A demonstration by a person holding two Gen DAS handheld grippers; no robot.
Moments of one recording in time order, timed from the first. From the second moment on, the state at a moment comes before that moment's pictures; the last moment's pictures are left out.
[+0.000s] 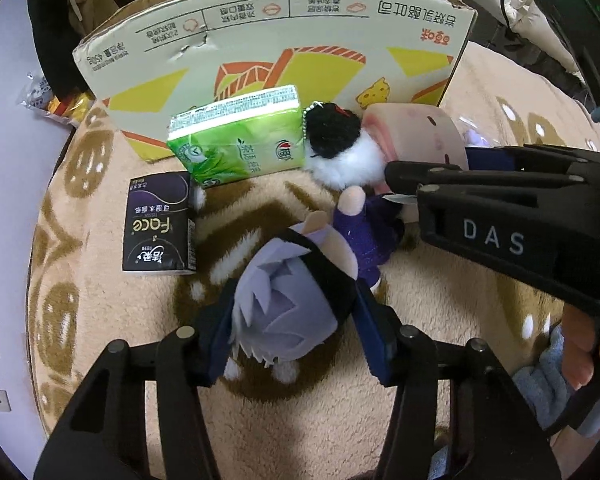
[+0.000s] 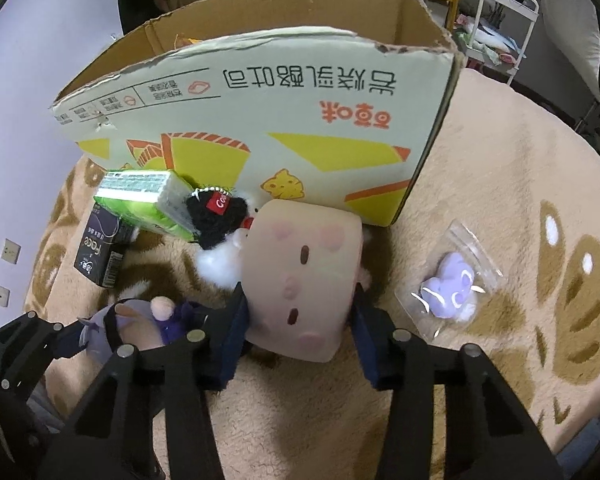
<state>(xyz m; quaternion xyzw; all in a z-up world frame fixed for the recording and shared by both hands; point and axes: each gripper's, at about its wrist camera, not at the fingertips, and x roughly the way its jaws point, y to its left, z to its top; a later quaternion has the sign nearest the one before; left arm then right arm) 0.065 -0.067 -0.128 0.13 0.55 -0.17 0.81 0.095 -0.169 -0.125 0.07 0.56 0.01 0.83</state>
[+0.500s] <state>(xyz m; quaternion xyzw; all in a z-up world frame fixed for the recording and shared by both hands) 0.034 -0.042 -0.085 0.12 0.51 -0.10 0.85 0.071 -0.176 -0.098 0.07 0.54 -0.01 0.84</state>
